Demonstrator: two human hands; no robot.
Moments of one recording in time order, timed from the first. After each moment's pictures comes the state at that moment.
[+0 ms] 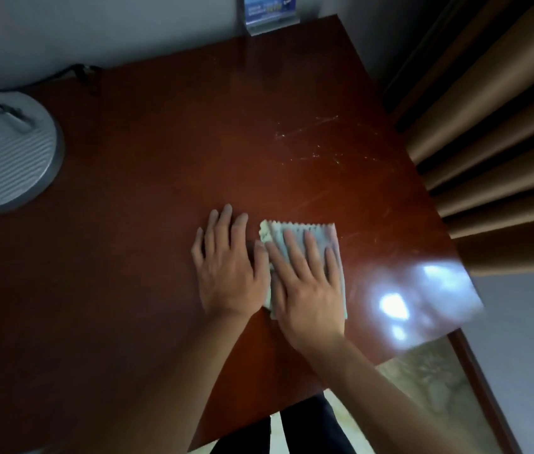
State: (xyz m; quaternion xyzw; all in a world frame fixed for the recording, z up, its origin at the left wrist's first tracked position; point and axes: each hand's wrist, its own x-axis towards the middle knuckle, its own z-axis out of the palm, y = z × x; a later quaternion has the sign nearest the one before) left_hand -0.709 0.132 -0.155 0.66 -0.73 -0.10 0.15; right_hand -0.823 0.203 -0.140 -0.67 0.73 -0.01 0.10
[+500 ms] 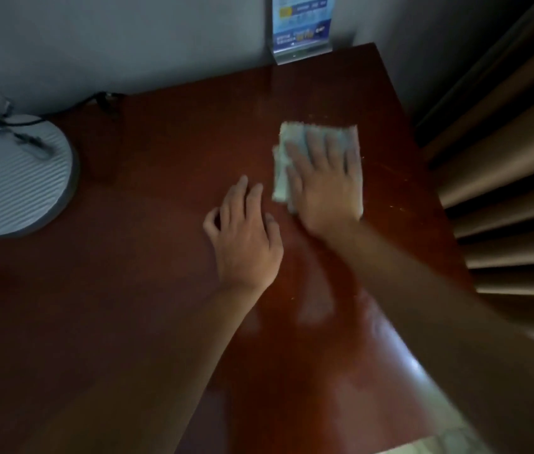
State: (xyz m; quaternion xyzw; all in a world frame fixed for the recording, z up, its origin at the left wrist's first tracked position) left_hand -0.751 0.033 -0.143 0.68 -0.71 -0.08 0.17; right_hand -0.893 -0.019 -0.138 -0.69 0.72 0.01 0.05
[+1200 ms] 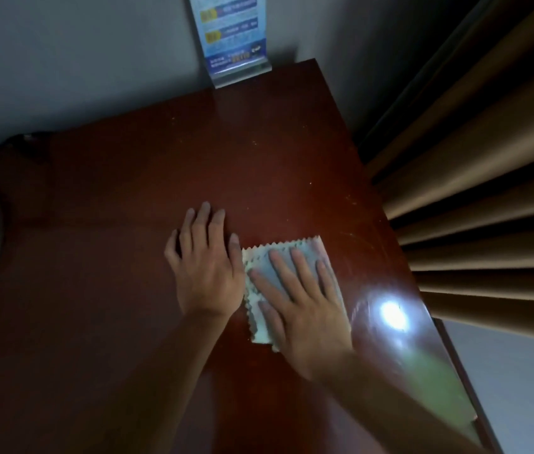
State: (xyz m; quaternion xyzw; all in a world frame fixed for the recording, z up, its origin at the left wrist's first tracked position) left_hand -0.773 0.012 -0.157 0.66 -0.74 -0.04 0.13; right_hand -0.916 0.112 -0.144 -0.75 0.65 -0.01 0.10
